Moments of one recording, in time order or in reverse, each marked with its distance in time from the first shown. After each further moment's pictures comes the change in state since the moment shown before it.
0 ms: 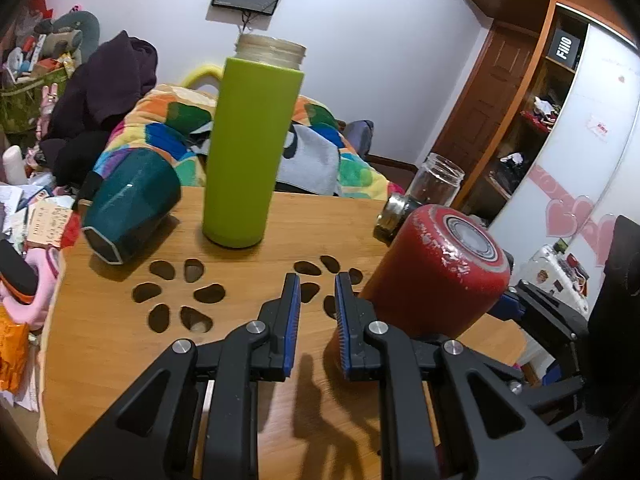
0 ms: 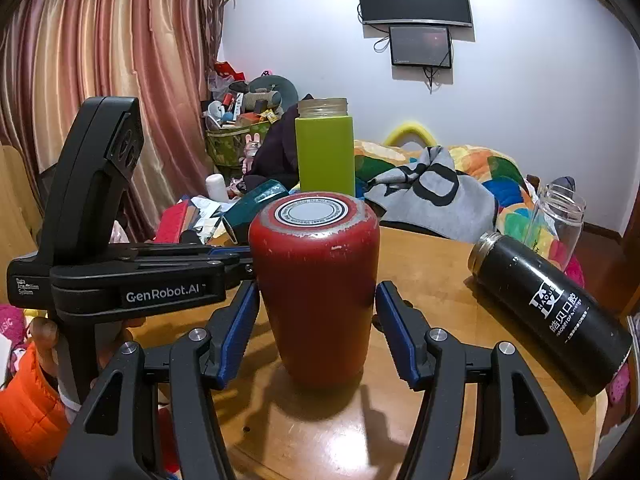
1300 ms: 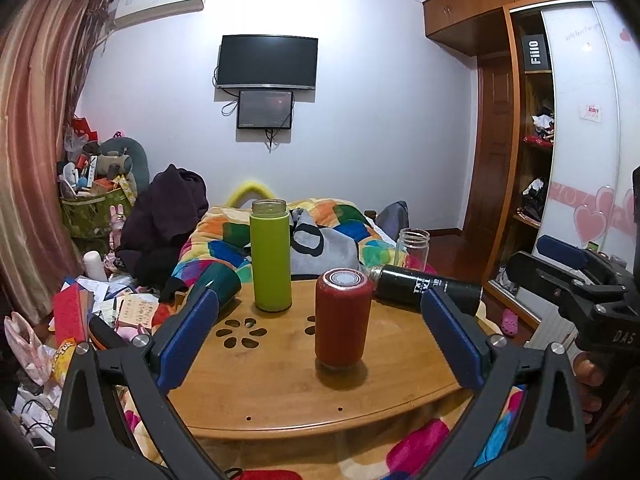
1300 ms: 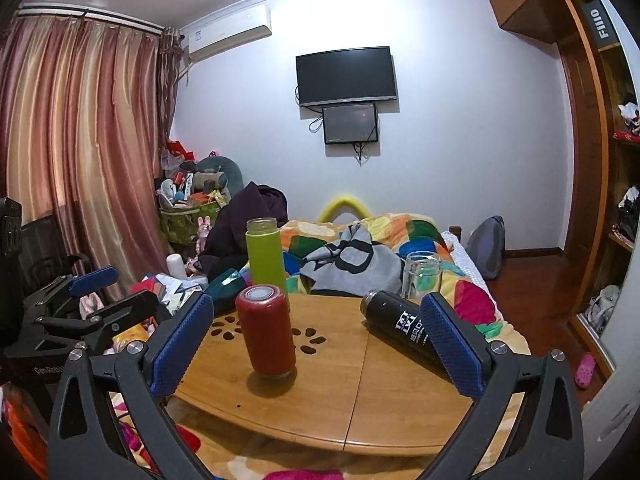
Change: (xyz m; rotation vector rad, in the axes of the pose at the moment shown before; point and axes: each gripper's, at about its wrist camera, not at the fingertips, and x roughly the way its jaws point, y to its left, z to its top) left arm -0.152 -0.107 -0.048 0.195 -0.372 0.244; right arm -0.165 0.000 0.005 0.078 -0.275 -0.219
